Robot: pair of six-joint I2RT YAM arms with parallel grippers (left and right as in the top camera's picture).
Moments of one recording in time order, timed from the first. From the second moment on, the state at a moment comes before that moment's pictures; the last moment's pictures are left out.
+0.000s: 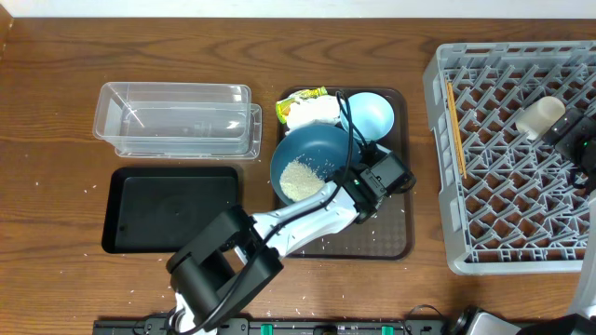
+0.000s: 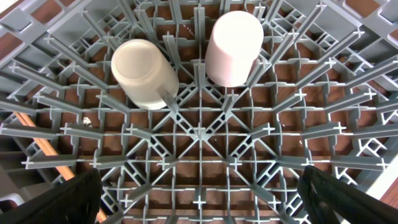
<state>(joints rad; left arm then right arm) -0.95 1.94 1.28 -0.52 -0.29 -0.42 -0.47 1.39 1.25 -0.76 0.15 0.27</state>
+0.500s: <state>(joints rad) -0.95 1.64 1.28 -0.70 -0.26 -0.44 -0.47 1.39 1.25 -0.76 0.15 0.27</state>
